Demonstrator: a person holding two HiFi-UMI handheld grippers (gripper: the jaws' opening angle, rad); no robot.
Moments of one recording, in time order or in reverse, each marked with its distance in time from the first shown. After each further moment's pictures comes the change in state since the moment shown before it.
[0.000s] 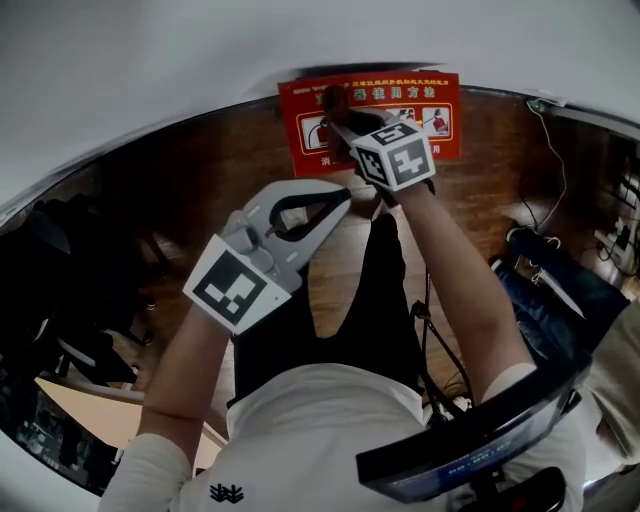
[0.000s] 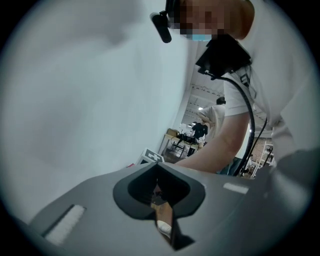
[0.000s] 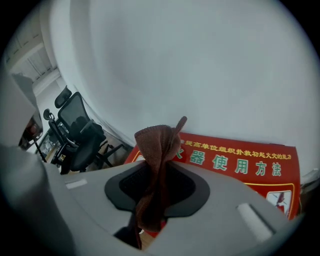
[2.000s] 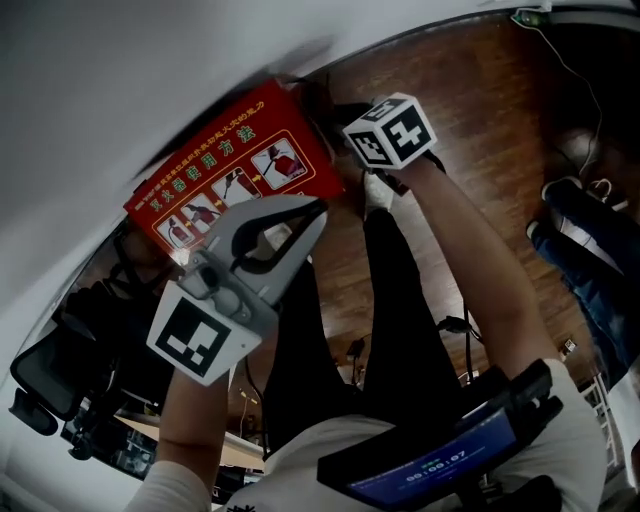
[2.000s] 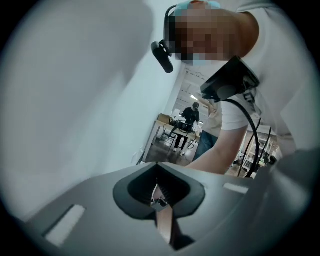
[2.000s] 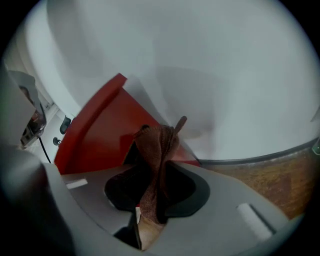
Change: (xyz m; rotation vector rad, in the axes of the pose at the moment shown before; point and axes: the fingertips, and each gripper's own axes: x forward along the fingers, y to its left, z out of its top) left arm 0.276 -0.023 -0.005 -0.021 0.156 -0.123; right arm -0.037 -0.245 -0.132 0.270 -0.047 0.164
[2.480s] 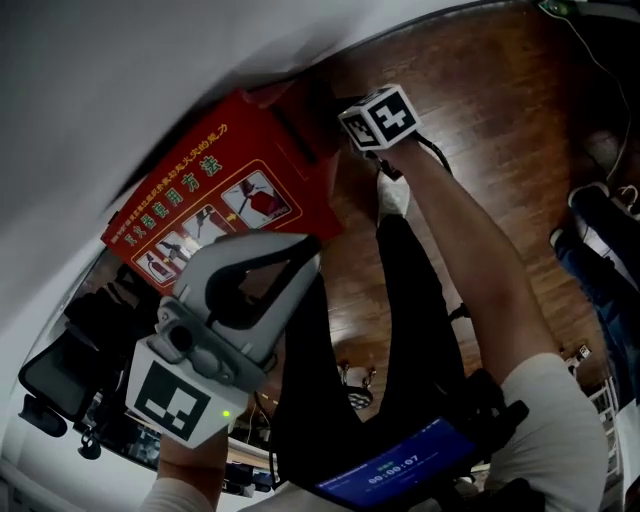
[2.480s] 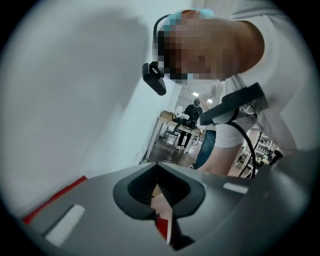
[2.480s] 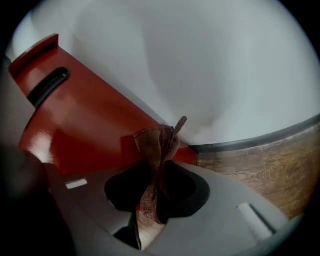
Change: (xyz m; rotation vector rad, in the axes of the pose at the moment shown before) left arm 0.027 0.020 -0.017 0.008 0.009 0.027; right arm 0.107 -0.087 -0.061 0.107 0.045 0.017
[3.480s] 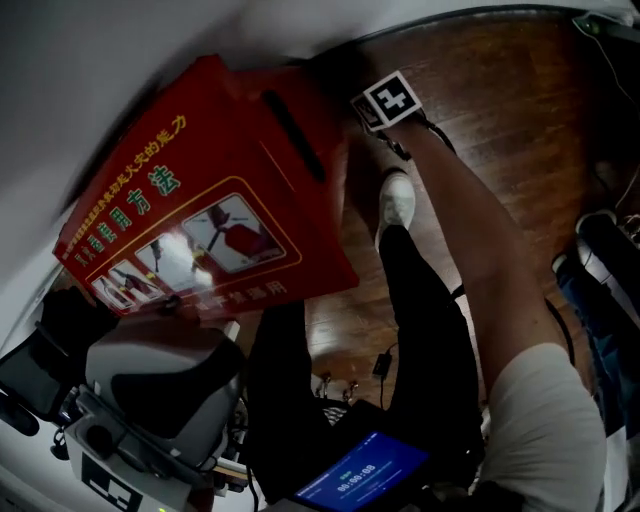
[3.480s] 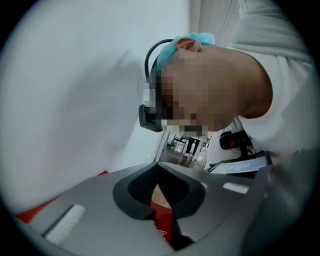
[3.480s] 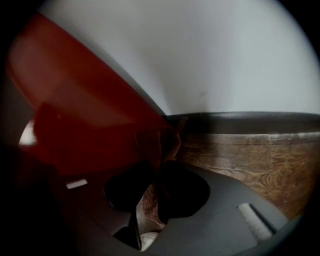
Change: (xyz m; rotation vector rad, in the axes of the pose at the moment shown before) left arm -0.043 0.008 0.010 -0.014 -0.130 0.109; right arm 0.102 -0.101 -0.060 -0.070 0.165 -0.071
